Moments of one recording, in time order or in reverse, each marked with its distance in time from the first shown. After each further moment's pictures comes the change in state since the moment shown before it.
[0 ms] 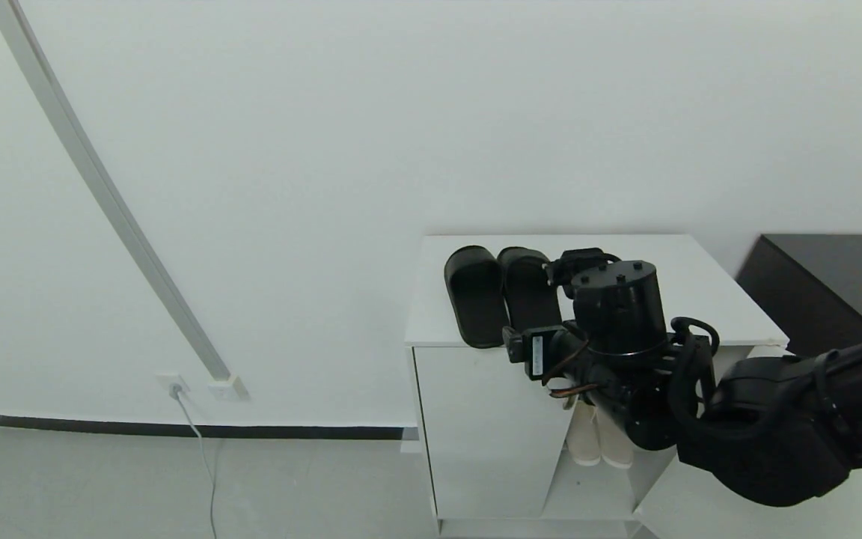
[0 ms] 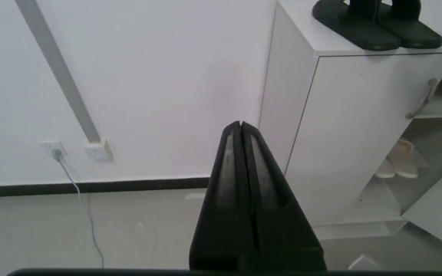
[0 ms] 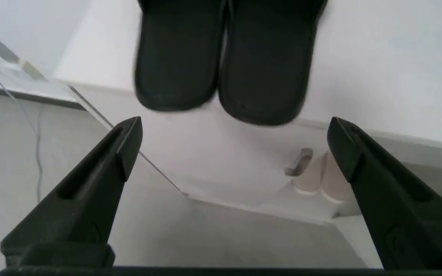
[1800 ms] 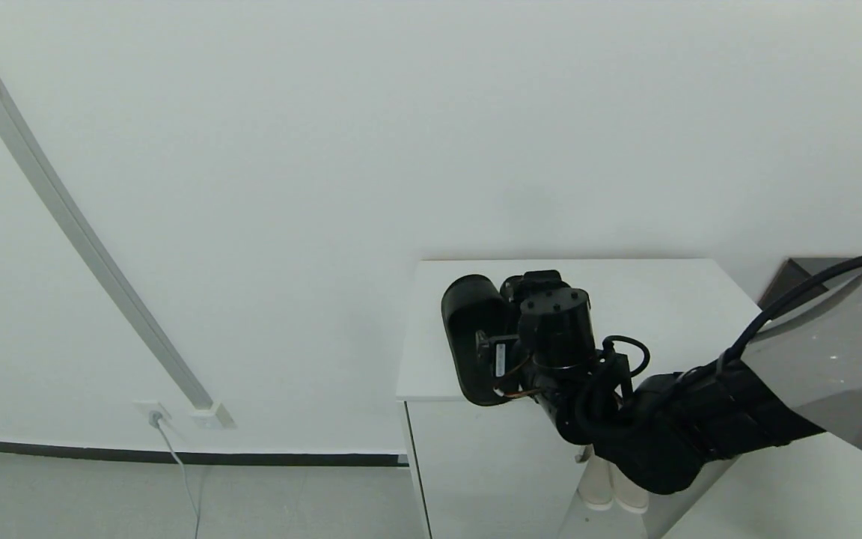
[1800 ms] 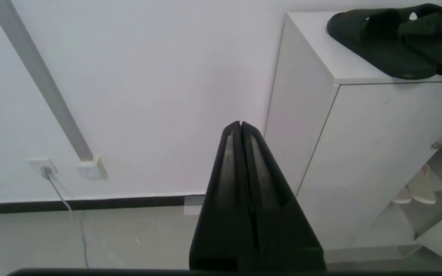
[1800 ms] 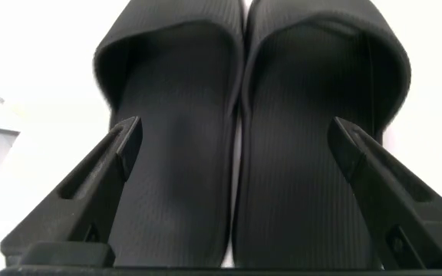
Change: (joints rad) left arm 0.000 0.000 0.000 0.000 0.001 -0.005; right arm -0.018 0.232 -0.106 -0.173 -0.007 0.004
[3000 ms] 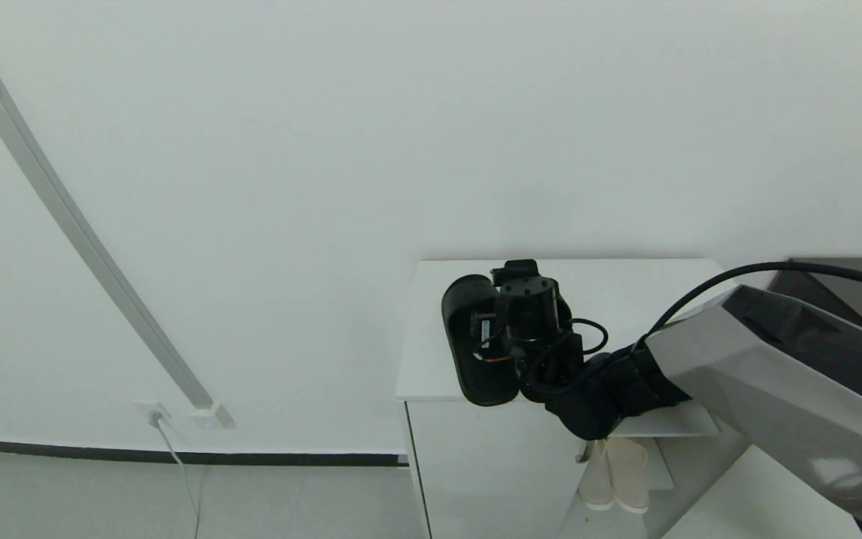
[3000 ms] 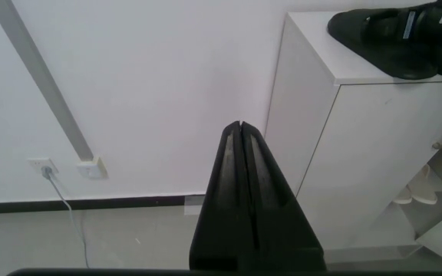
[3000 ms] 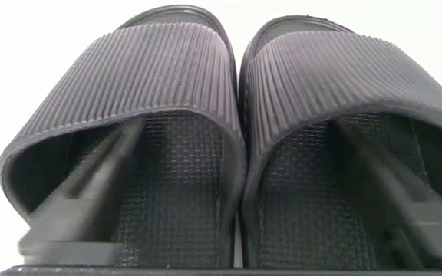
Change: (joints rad) left arm 0.000 0.000 0.000 0.000 0.001 0.000; right arm -0.079 0.232 -0.310 -0.008 0.002 -0.066
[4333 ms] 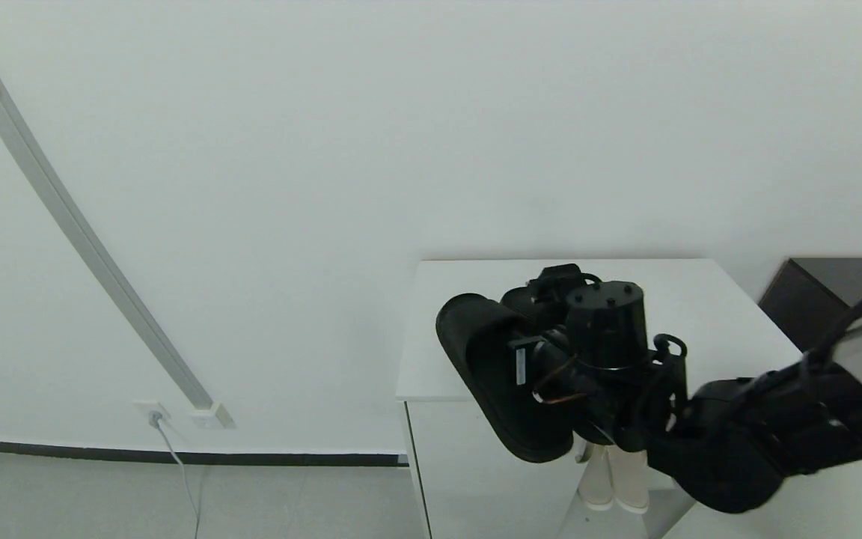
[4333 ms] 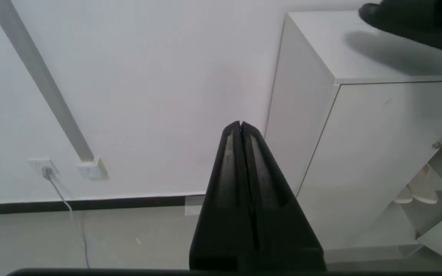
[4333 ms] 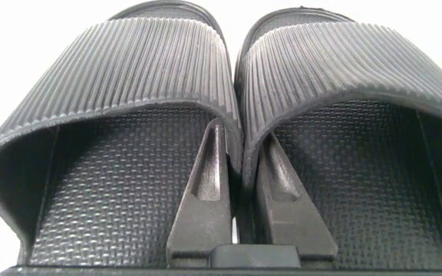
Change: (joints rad) left arm 0.000 0.000 0.000 0.000 -0.001 0.004; right arm 0.067 -0.384 0.489 -0.051 0.183 -0.002
